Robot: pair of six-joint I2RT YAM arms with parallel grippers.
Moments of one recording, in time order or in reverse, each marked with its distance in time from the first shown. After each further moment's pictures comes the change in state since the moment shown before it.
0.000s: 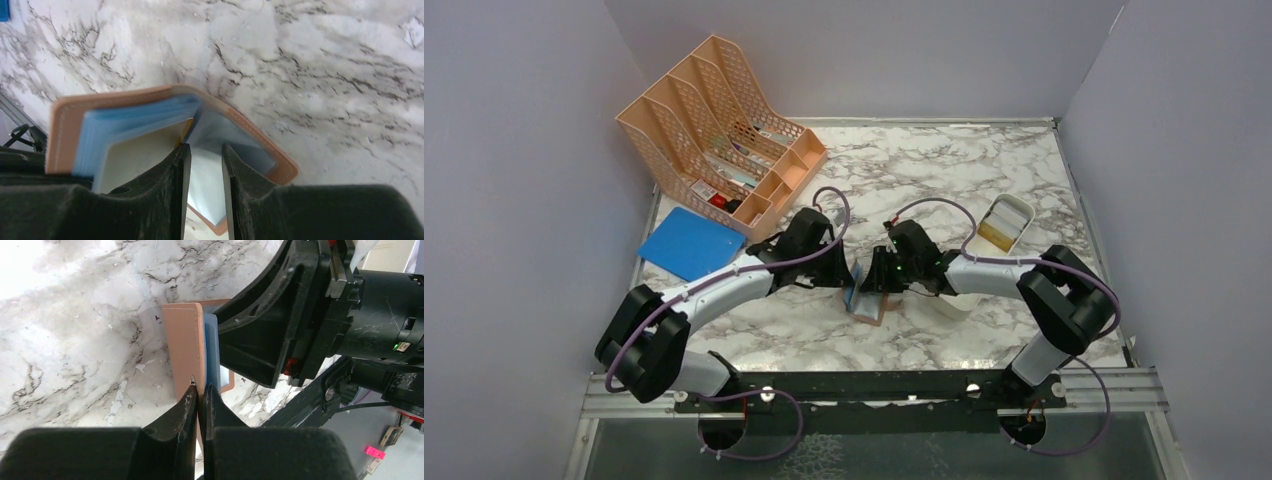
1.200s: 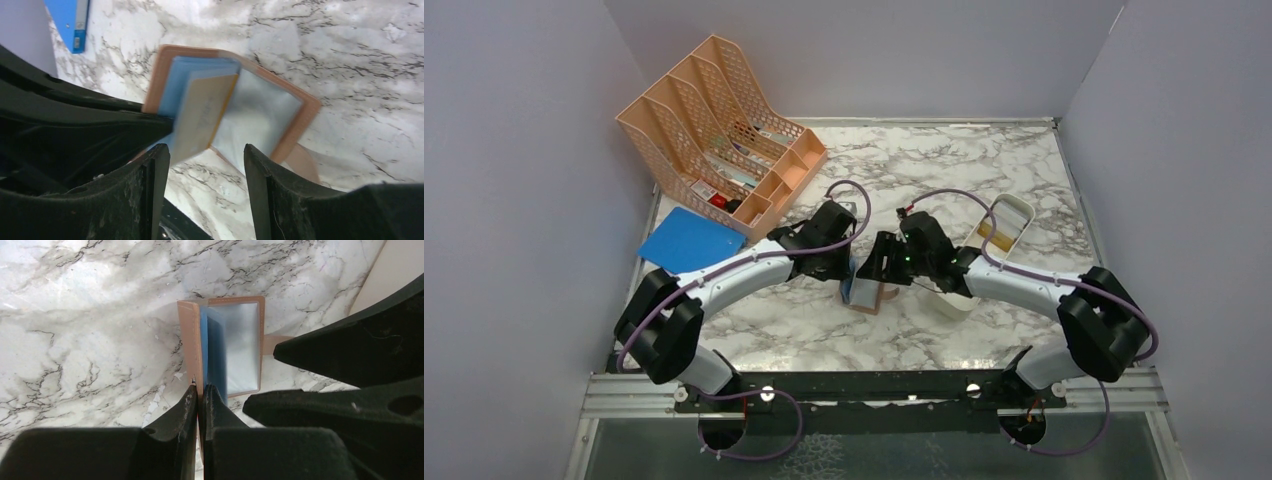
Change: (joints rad) left arm -0.079 0.107 0.201 -0.227 -0.278 0.057; right arm 0.000 -0.178 0.021 -0.083 0.041 0.102
